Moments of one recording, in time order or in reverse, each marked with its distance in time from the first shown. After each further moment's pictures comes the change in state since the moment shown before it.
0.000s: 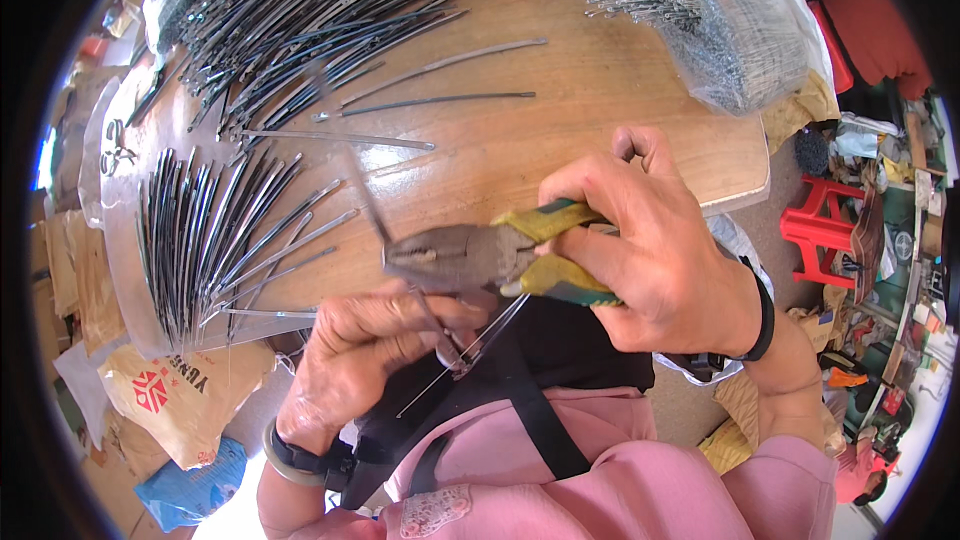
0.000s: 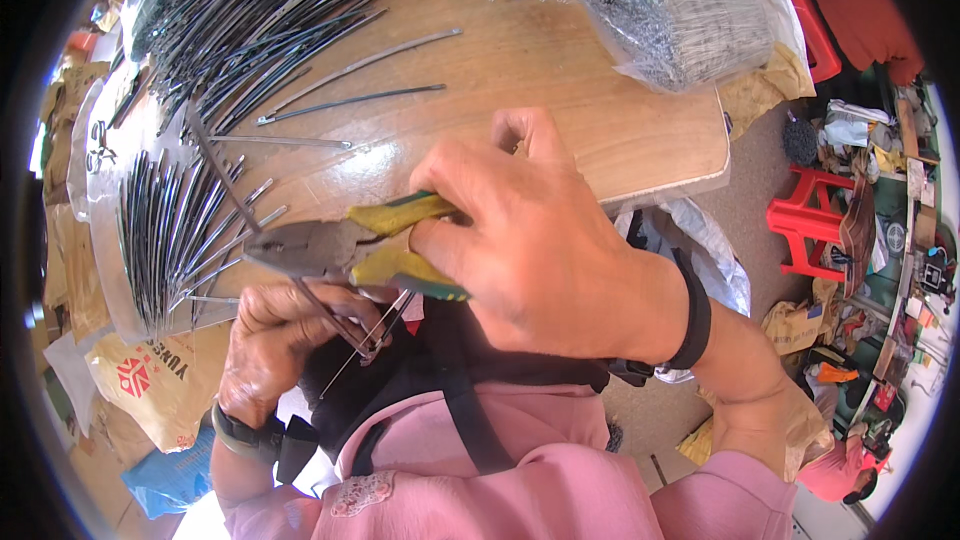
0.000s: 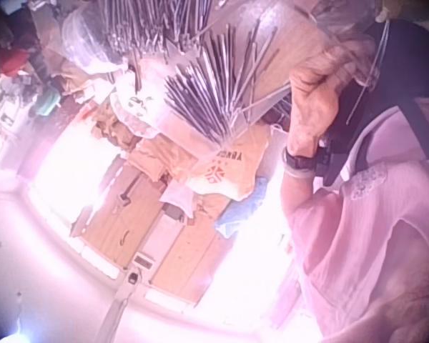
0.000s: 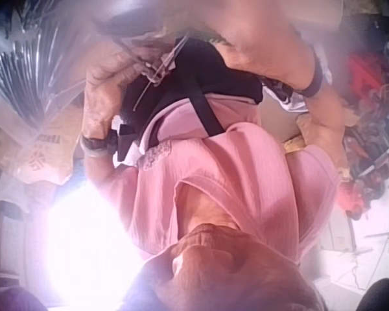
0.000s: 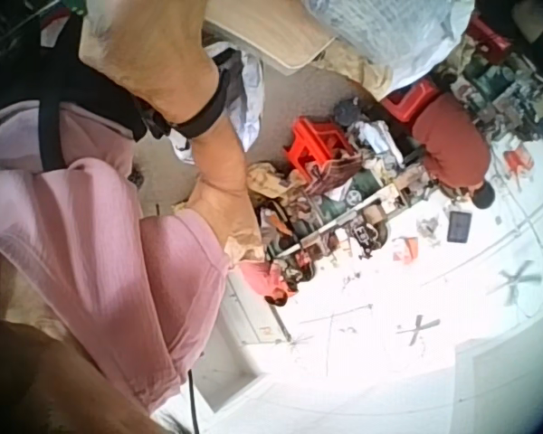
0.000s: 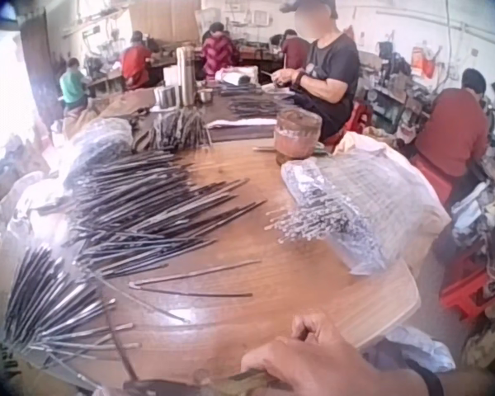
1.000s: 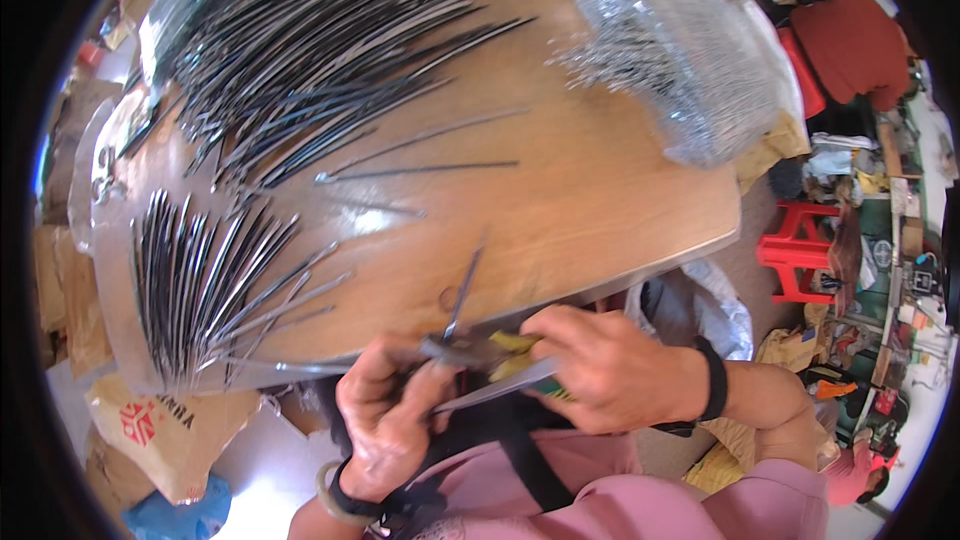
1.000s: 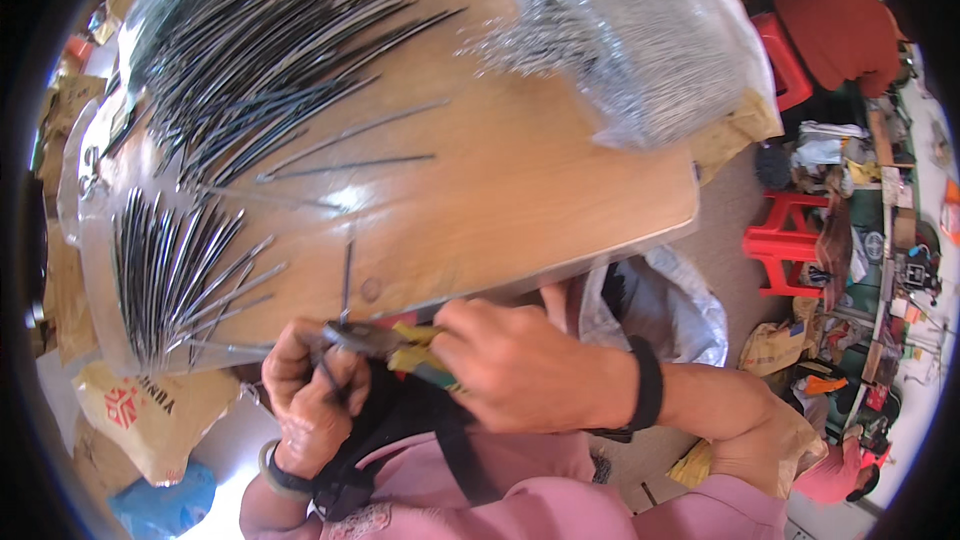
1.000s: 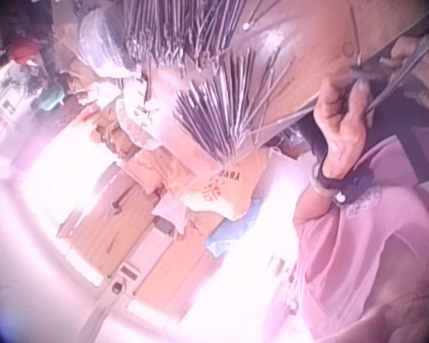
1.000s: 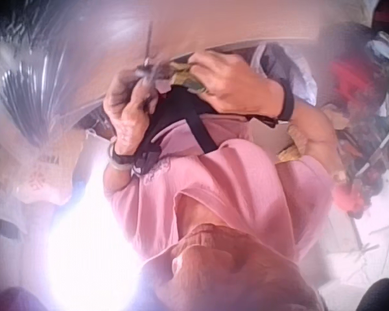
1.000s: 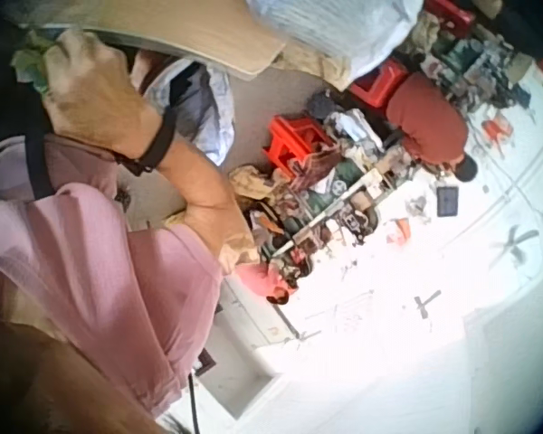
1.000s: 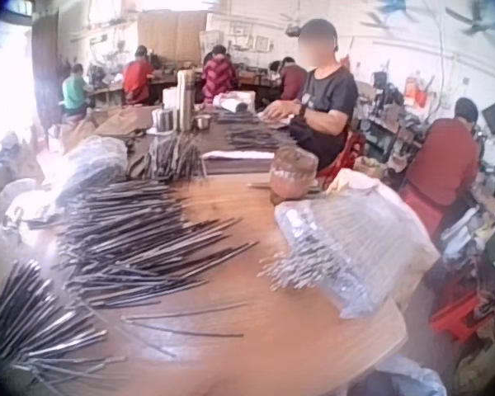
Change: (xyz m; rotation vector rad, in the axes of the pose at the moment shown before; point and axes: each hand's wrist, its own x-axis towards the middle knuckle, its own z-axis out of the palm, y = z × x) left_hand 0.005 -0.029 0.034 -0.157 0.426 0.310; right_hand -0.022 -0.024 0.010 0.152 -0.297 0.181
